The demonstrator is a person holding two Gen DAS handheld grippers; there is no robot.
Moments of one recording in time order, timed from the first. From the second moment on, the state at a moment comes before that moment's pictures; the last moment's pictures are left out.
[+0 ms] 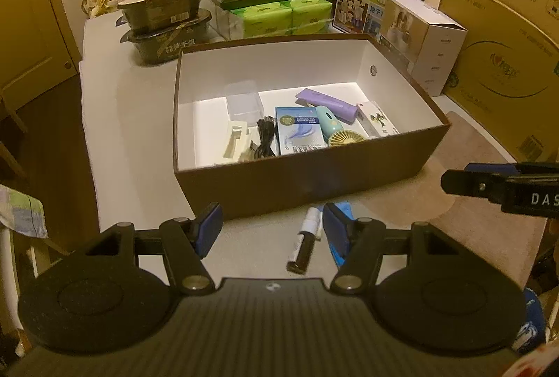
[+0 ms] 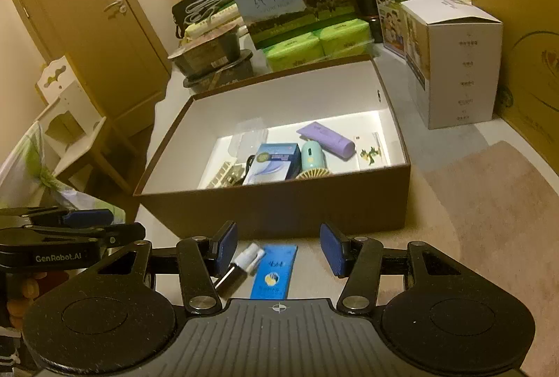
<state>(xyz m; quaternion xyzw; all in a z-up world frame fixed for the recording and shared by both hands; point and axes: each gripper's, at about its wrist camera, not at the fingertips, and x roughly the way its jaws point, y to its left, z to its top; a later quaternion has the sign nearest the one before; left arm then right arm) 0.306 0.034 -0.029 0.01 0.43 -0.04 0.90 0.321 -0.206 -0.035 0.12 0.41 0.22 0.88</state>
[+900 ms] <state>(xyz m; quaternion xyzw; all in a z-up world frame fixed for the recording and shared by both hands) 0.249 0.029 -0.094 -0.02 0.50 -0.02 0.86 0.263 -0.170 -0.090 0.09 0.48 0.23 0.84</state>
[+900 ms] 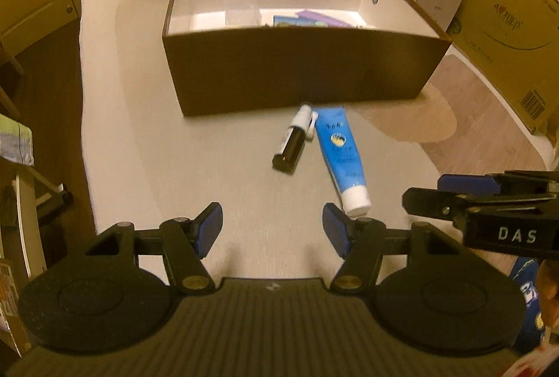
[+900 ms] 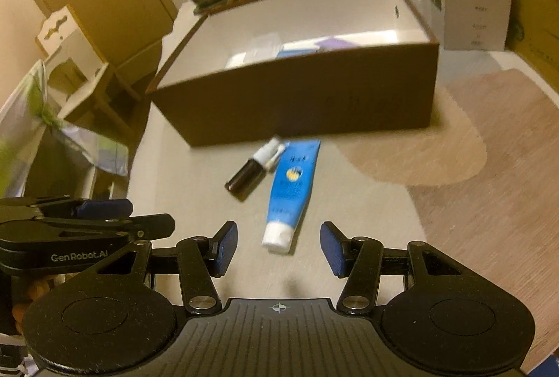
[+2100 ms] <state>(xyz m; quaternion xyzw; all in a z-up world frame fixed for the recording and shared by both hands) 0.271 0.045 -0.142 -0.01 0.52 0.00 0.85 0.293 -0.135 -0.152 0.07 0.52 0.21 0.83</state>
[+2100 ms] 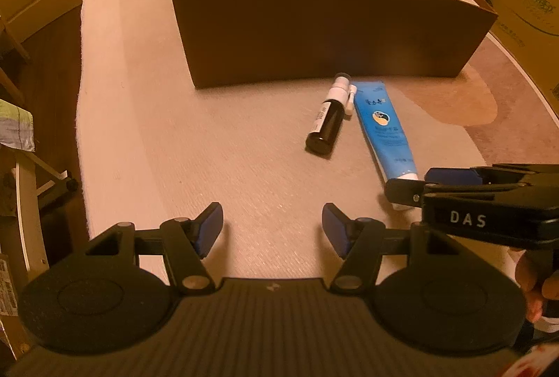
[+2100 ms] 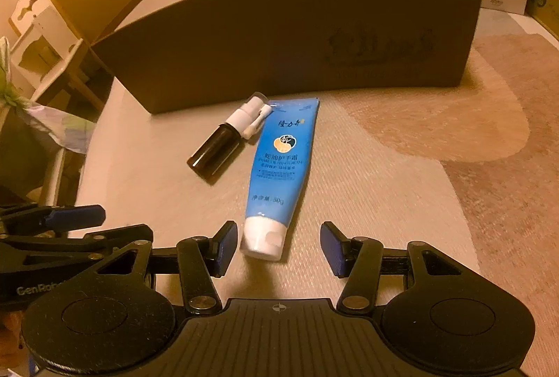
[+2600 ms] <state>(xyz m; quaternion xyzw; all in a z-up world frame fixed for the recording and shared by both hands) 0.283 0.038 -0.150 0.02 0.51 -0.02 0.86 0.290 -0.142 -0.157 -0.01 0.48 0.19 0.86</state>
